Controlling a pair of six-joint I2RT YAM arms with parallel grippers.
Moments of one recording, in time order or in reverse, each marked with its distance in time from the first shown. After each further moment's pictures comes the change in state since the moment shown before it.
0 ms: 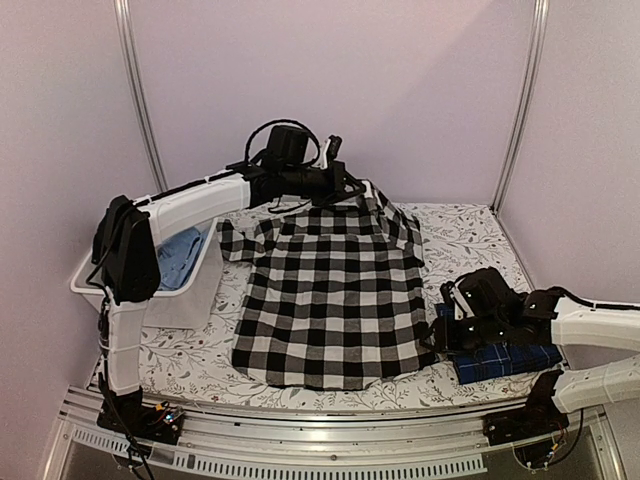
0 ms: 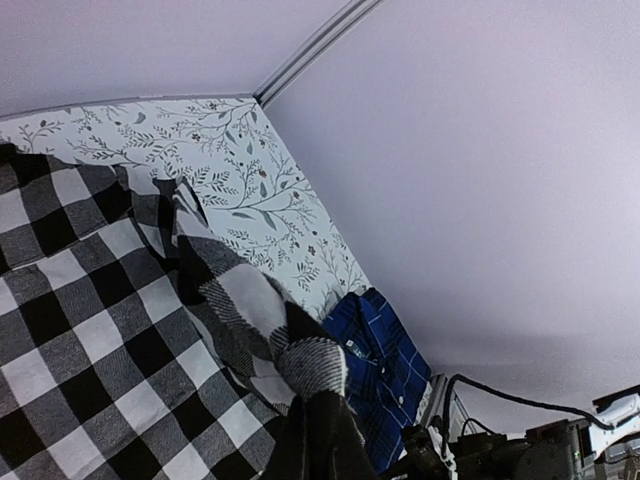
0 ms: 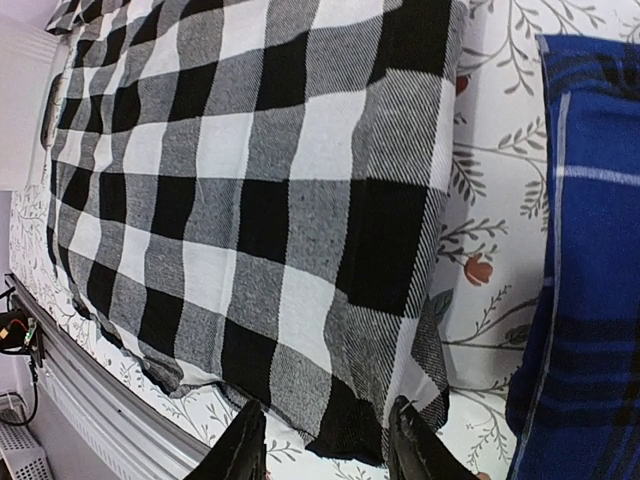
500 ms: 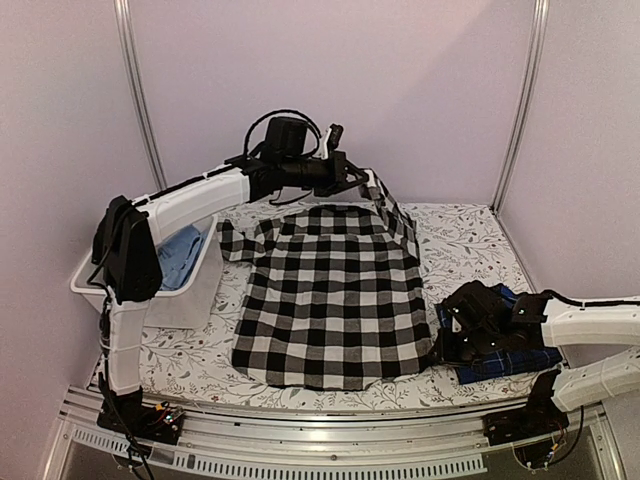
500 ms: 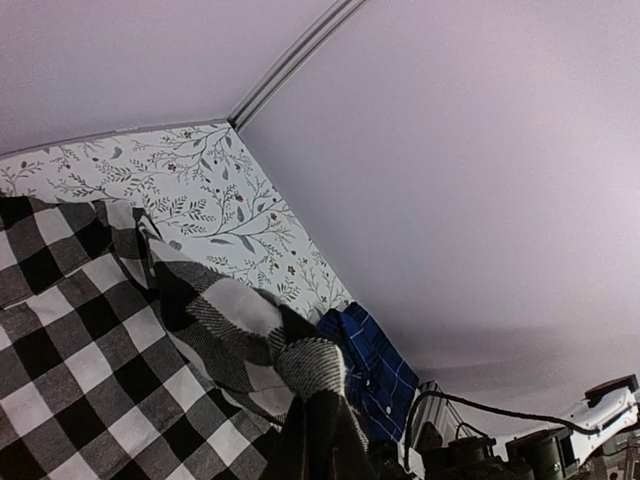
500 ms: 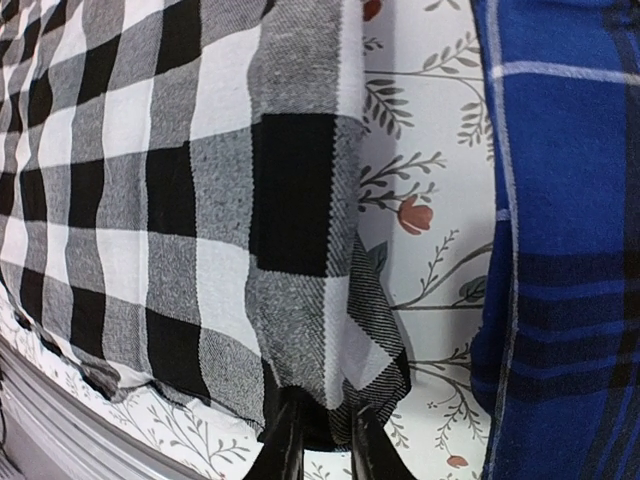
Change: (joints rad) left arm 0.004 0.011 0.064 0.004 0.025 0.013; right arm 0.087 0.071 -0.003 -0.090 0.121 0.122
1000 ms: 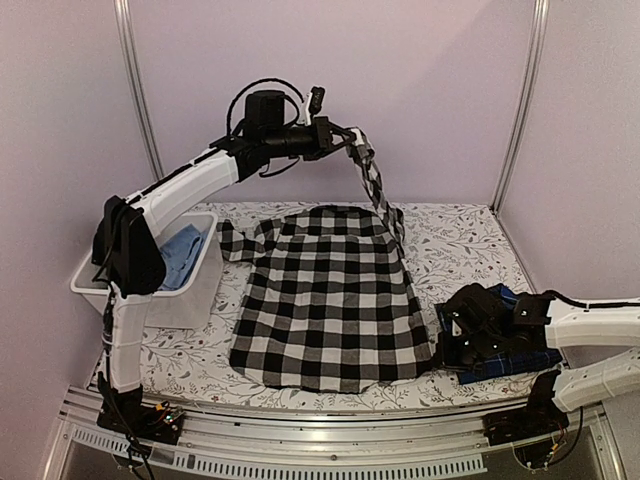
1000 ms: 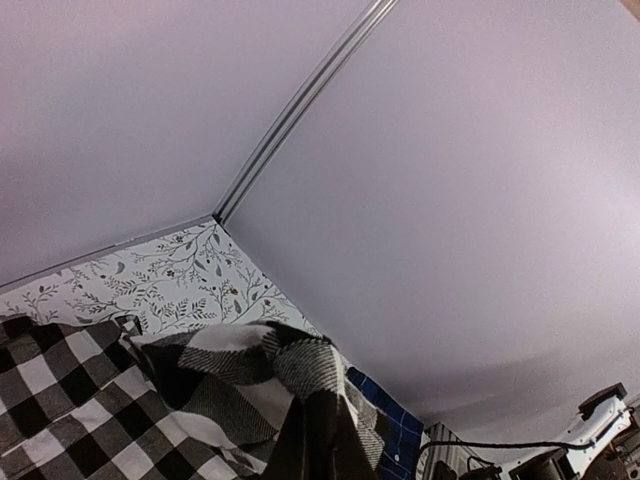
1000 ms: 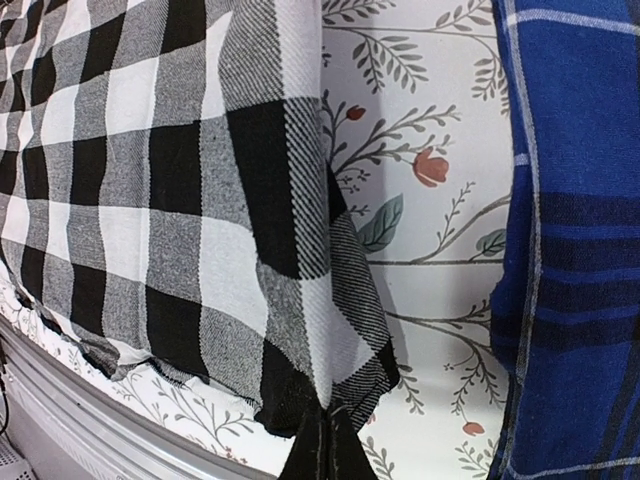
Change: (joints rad) left arm 0.074 0.053 0.205 0.053 0.050 0.050; right arm 0.042 -0.019 0.006 -0.049 -0.016 0.039
